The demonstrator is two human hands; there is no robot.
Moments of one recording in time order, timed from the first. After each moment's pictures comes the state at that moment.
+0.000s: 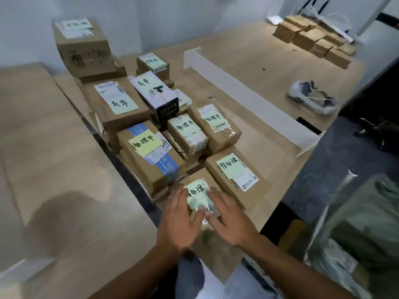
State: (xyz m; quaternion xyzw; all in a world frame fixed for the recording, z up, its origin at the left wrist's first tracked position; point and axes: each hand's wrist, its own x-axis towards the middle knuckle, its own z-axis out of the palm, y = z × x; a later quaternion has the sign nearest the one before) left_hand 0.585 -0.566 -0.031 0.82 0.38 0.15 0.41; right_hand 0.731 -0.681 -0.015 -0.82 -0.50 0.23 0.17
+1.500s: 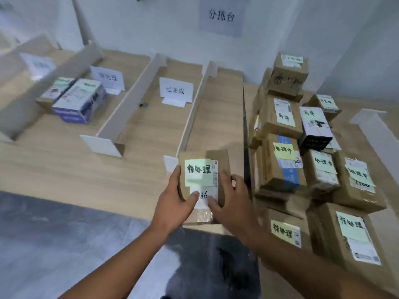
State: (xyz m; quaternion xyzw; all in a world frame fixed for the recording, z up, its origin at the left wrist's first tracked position) left_hand 0.335 -0.644 0.029 0.53 0.69 0.37 0.33; right_hand 0.524 -0.622 0.055 -0.60 -0.75 0.19 0.20
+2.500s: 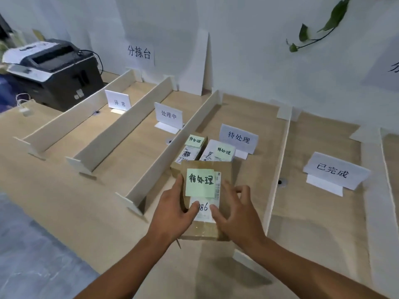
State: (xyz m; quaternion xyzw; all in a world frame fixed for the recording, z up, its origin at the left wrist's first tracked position) left_hand -0.275 -0.424 0.076 0.53 0.74 0.38 0.18; right_hand -0.089 -0.343 0.045 -0.45 -0.81 0.27 0.25
